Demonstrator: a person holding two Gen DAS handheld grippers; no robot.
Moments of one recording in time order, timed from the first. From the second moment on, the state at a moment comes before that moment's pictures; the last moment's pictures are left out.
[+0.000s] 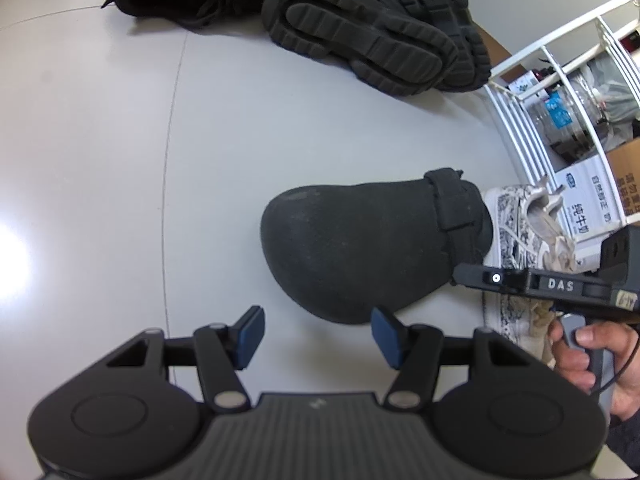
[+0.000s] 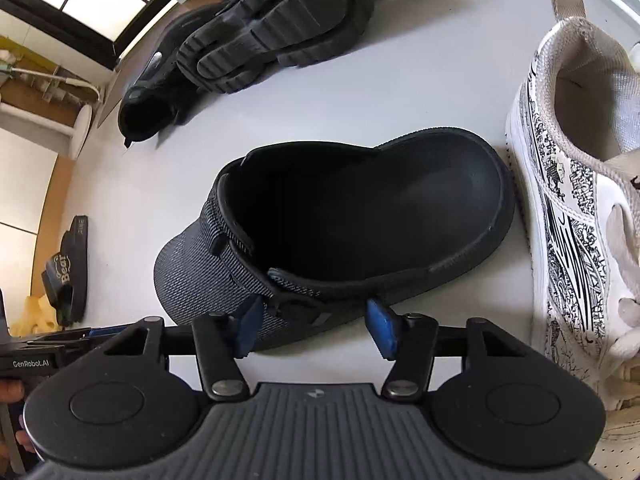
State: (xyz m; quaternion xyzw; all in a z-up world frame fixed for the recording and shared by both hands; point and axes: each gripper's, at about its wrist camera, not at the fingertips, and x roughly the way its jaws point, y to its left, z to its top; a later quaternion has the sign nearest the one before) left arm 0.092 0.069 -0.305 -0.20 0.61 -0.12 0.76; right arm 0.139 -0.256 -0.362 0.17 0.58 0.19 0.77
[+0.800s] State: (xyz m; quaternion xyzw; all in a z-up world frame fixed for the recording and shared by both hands) left arm 0.090 0.061 -0.304 -0.20 0.61 -0.13 0.76; right arm 0.111 -0.285 -0.345 0.10 0.59 0.18 0.78
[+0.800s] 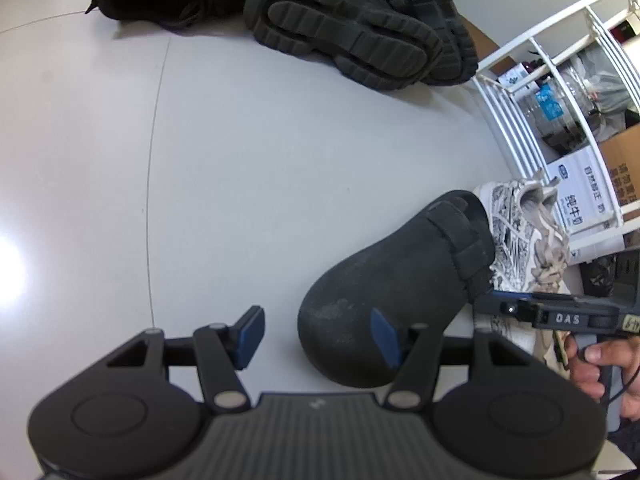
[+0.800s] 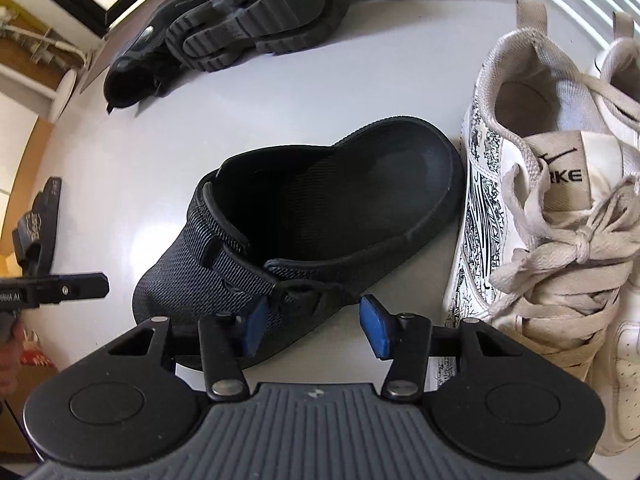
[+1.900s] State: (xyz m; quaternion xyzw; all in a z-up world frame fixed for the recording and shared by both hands) left arm 0.088 0.066 -0.307 -0.20 0.61 -0.12 0.76; right arm 0.124 -0.276 -0.342 0.08 0.57 0.17 0.80
